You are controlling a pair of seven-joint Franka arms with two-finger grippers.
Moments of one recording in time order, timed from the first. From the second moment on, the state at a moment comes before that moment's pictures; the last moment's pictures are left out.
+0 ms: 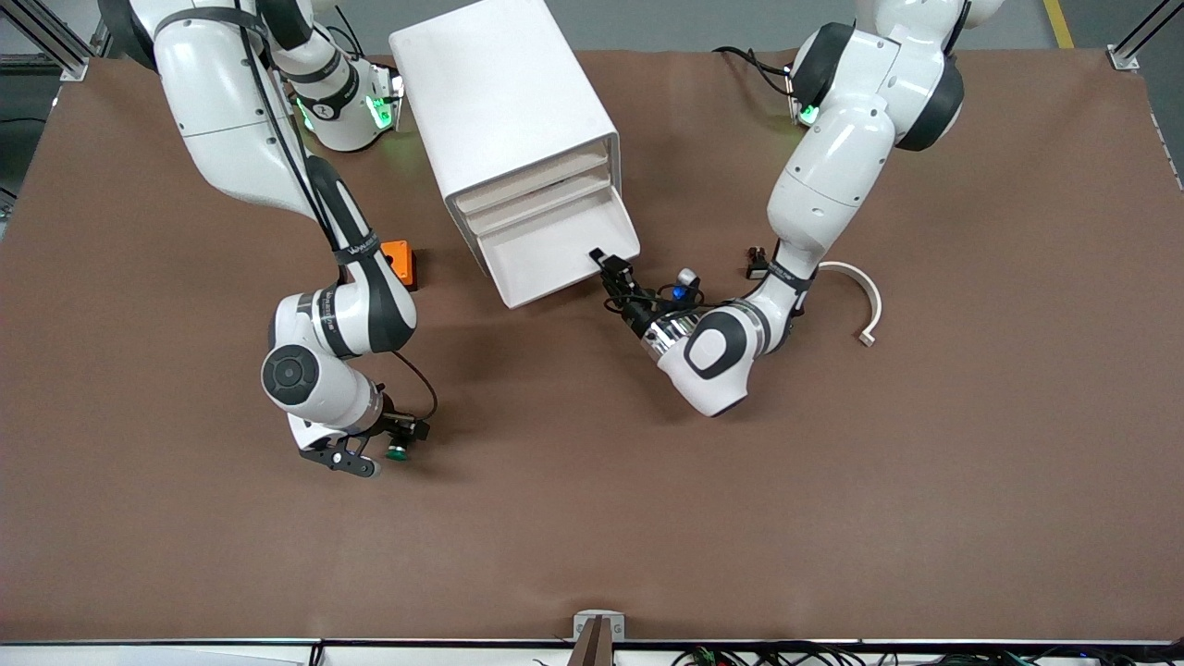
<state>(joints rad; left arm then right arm) -0.45 1.10 -0.09 -1.32 -1.15 1.41 -2.20 0.33 0.73 -0.09 -1.63 0.13 2.36 0.47</state>
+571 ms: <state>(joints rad) -0.40 1.10 -0.10 -1.32 -1.16 1.44 -2.18 0.35 0.73 -0.09 -1.63 0.13 2.36 0.49</state>
